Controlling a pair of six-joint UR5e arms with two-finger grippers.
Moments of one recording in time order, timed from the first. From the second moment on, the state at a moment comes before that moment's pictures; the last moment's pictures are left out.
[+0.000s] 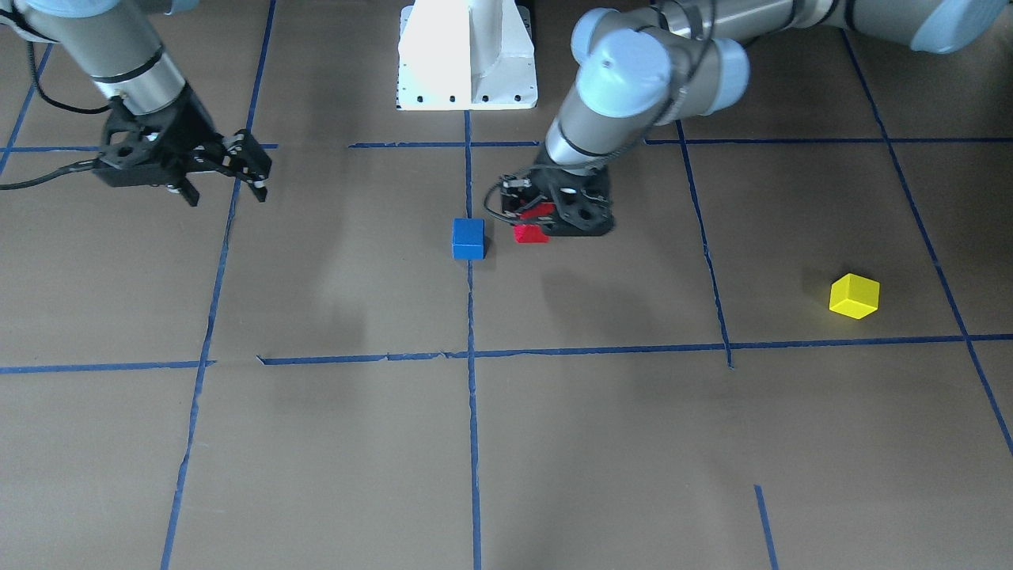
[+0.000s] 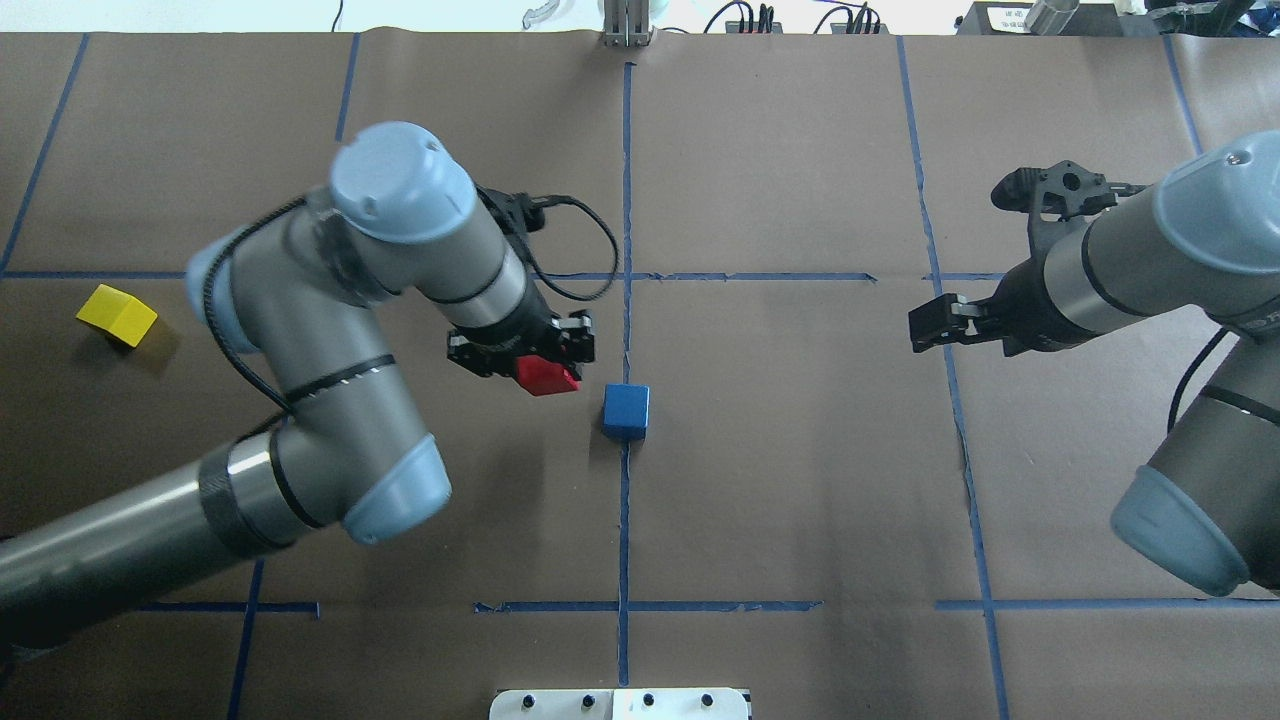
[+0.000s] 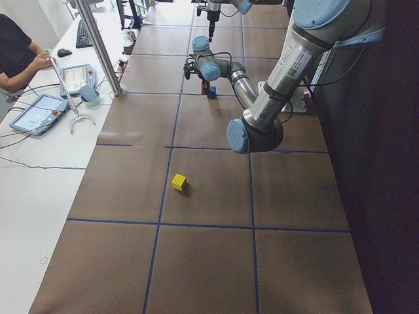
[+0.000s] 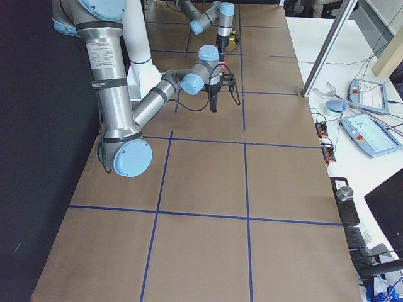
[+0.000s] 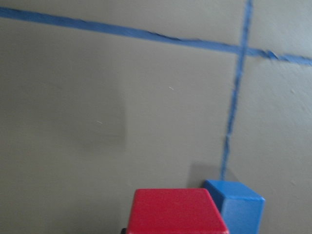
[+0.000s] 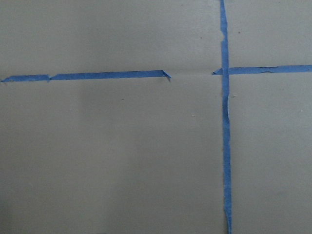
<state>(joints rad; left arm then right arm) -0.56 -2.30 -1.67 -1.62 -2.05 -1.28 0.79 -1.43 2.11 -1.49 2.03 1.04</state>
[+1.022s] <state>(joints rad) -0.42 -2.47 -1.54 -1.52 -1.78 -1.30 0.82 -1.49 2.11 -1.49 2.04 1.00</state>
